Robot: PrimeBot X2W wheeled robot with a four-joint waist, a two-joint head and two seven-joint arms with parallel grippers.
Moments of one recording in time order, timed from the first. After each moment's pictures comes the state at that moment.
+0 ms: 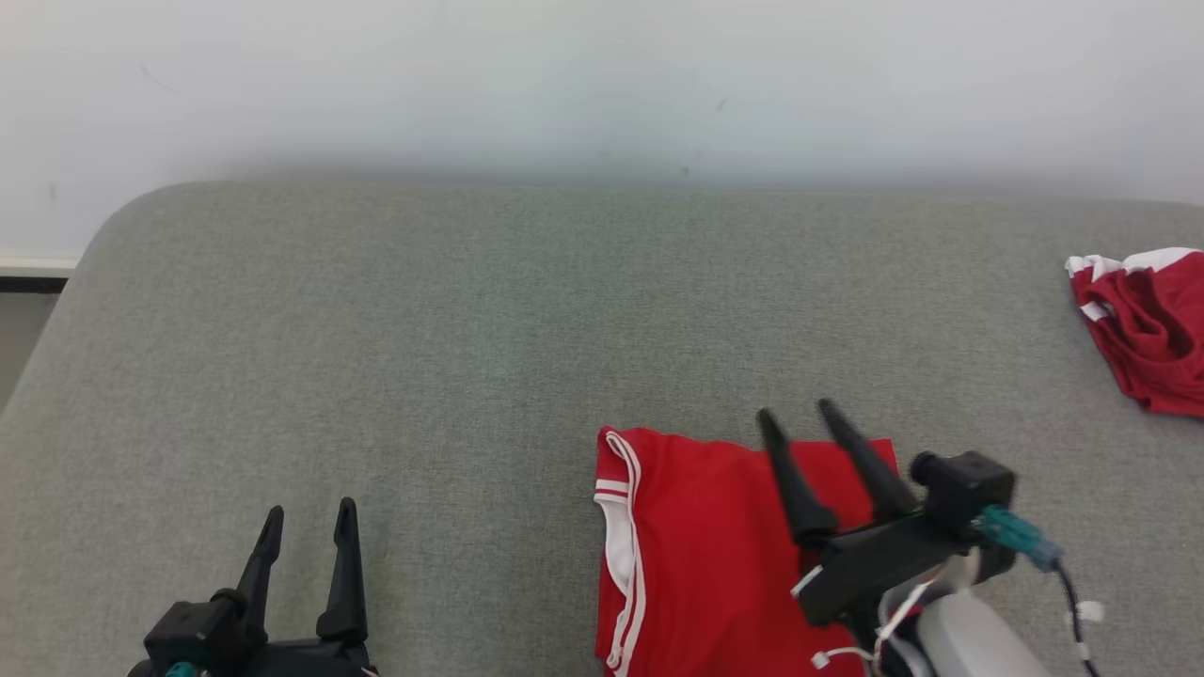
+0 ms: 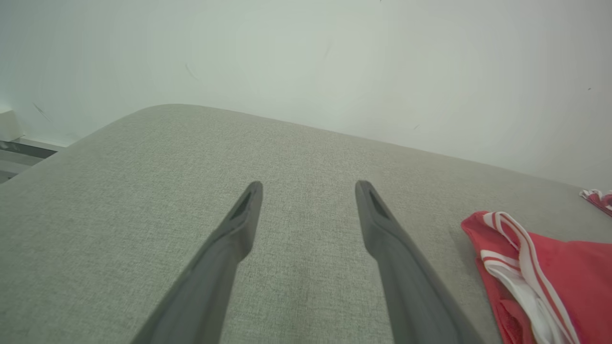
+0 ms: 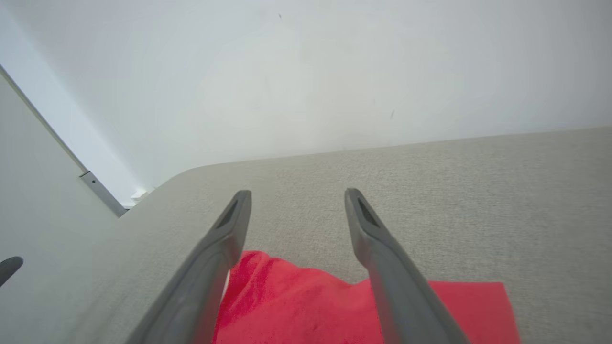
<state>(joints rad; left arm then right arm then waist) -0.10 0.08 -0.02 0.29 -0.30 -0.13 -0.26 -0.30 -0.10 0.34 0.38 0.47 0.13 -0.16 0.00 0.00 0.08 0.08</state>
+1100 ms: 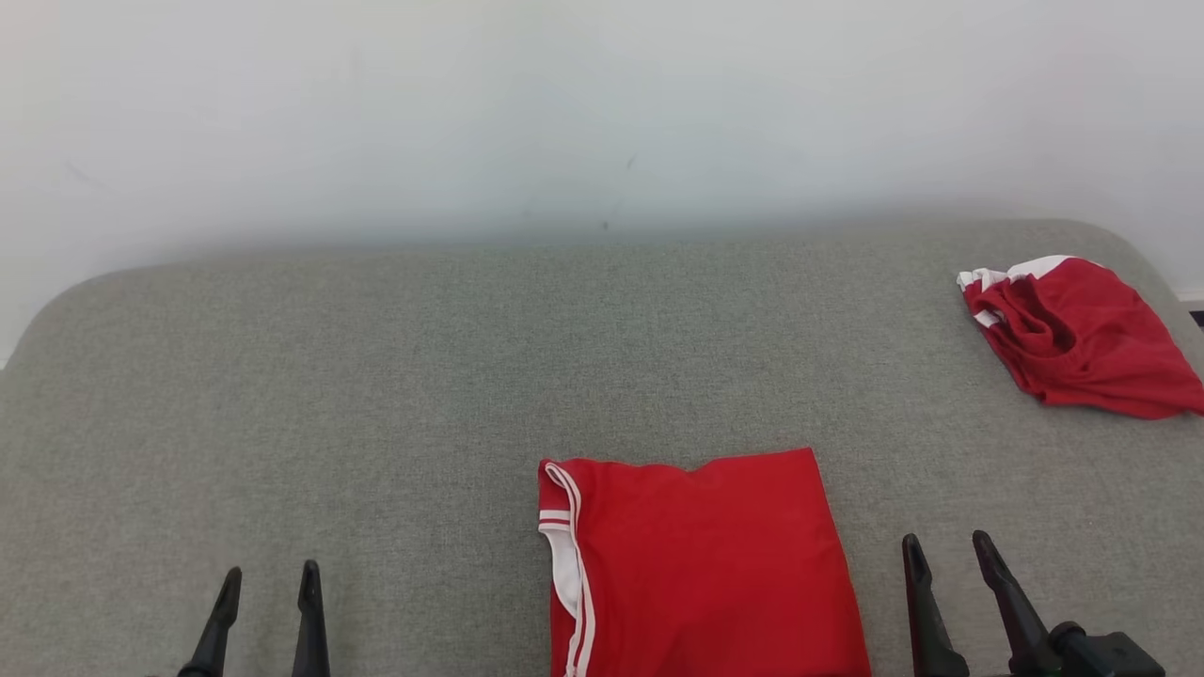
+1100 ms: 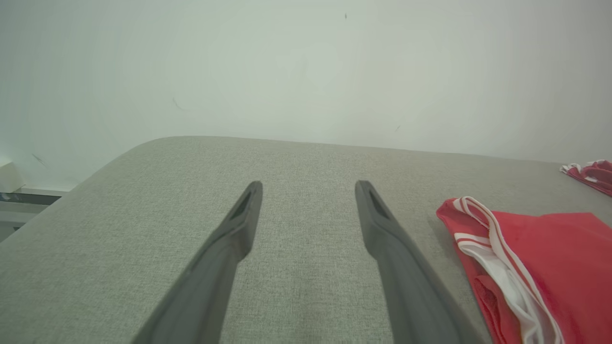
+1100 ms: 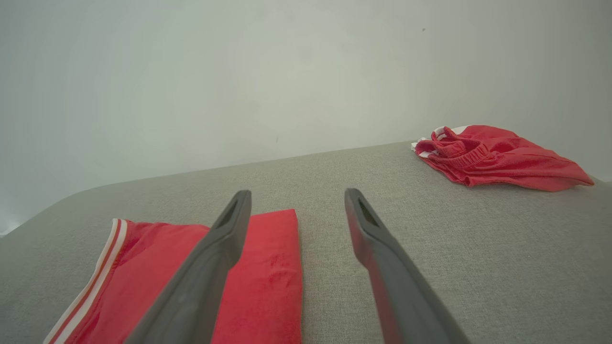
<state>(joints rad) 0.05 0.09 0.06 0.17 -0.20 -0.13 -0.26 0.09 -0.10 0.06 0.12 0.25 0.13 -0.26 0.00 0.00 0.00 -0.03</state>
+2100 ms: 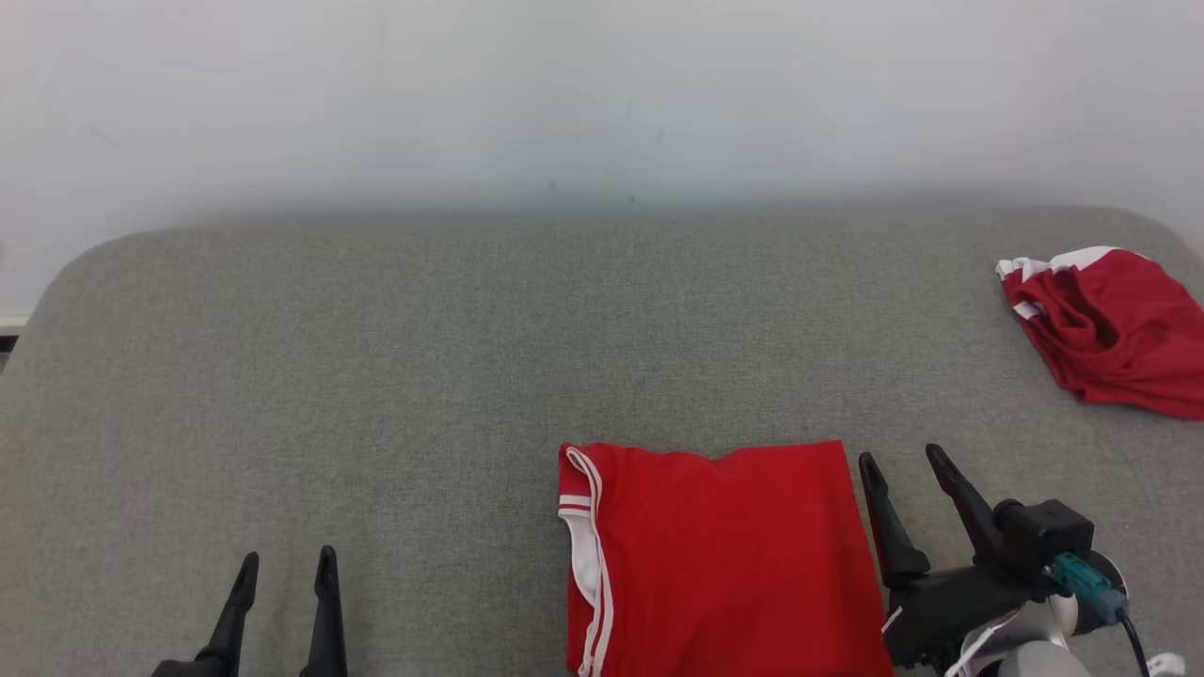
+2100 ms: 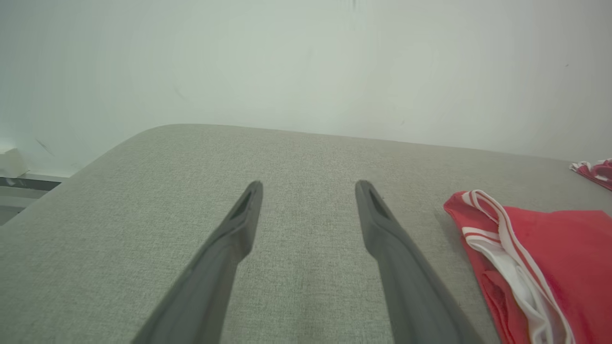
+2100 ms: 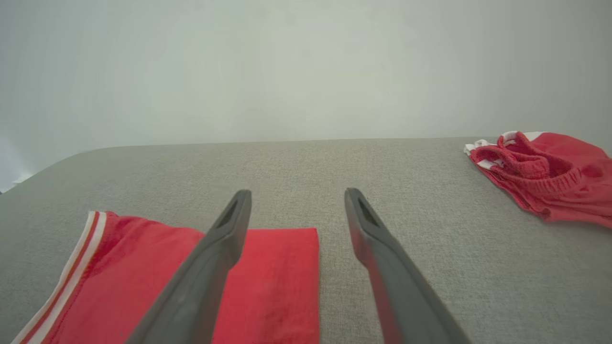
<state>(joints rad) 0.03 0.07 0.04 0.17 -0.19 -0.13 -0.26 -0.17 -0.15 0.14 0.34 0.26 0.13 -0.18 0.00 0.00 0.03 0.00</state>
